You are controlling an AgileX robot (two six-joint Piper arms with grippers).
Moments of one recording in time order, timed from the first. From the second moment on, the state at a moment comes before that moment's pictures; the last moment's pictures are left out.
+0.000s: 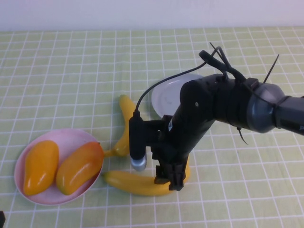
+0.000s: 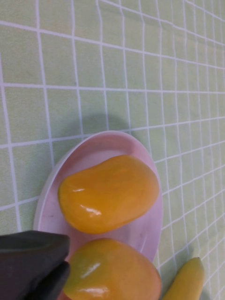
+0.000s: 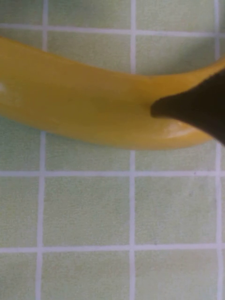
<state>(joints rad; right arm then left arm) 0.75 1.94 -1.44 0.24 0.88 -1.05 -0.15 -0.01 0.03 0.02 0.37 -0.02</state>
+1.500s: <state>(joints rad) 0.81 1.94 -1.51 0.12 0.93 -0.38 -0.15 -0.01 0.03 0.02 0.37 -0.02</state>
